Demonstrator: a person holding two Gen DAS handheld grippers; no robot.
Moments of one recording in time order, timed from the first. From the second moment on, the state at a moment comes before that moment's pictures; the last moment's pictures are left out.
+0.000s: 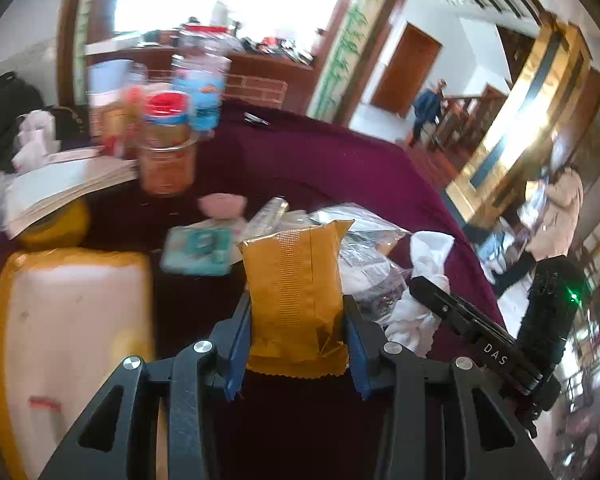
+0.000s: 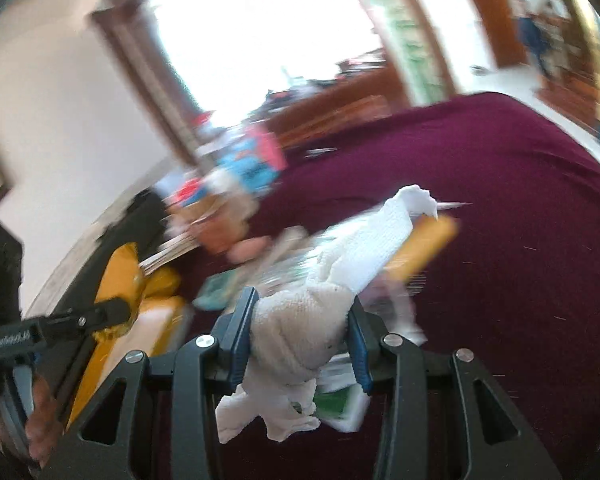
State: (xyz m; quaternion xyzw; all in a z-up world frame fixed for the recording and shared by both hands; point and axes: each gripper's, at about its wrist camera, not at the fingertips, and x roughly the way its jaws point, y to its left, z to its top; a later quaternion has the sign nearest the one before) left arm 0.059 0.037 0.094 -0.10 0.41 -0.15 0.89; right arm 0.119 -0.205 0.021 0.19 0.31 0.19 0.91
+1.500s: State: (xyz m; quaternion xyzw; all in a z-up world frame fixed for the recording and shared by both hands) left arm 0.055 0.253 0.012 -0.18 0.47 0.02 0.86; right arm 0.155 0.084 0.001 0.03 0.42 0.37 0.82
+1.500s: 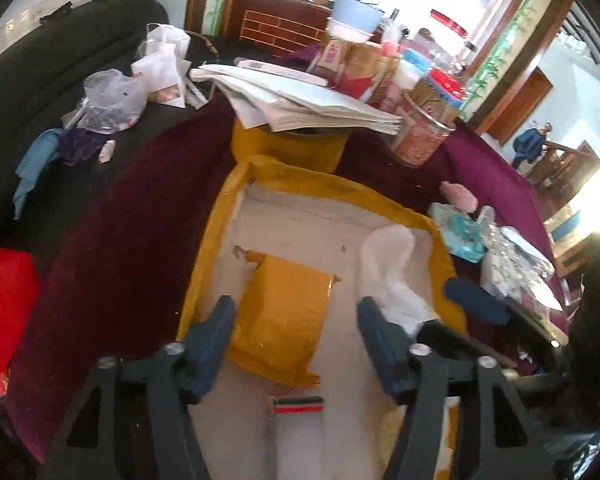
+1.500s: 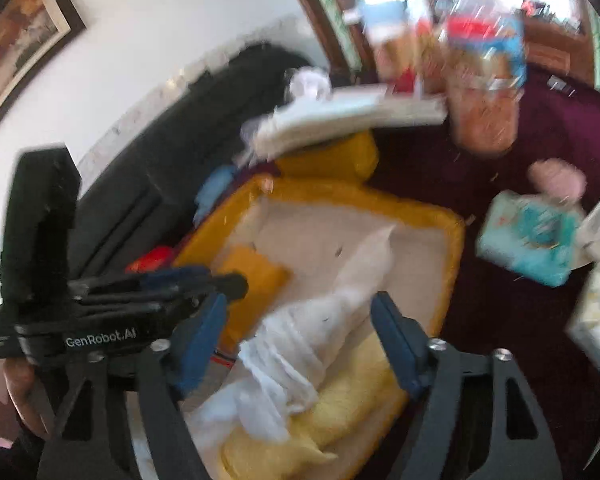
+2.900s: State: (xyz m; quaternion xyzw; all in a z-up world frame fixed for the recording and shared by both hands) left arm 0.155 0.015 0.023 -0.23 0.51 -0.12 0.82; right arm 0.178 -0.236 -0.035 0.25 0.46 0.14 0.84
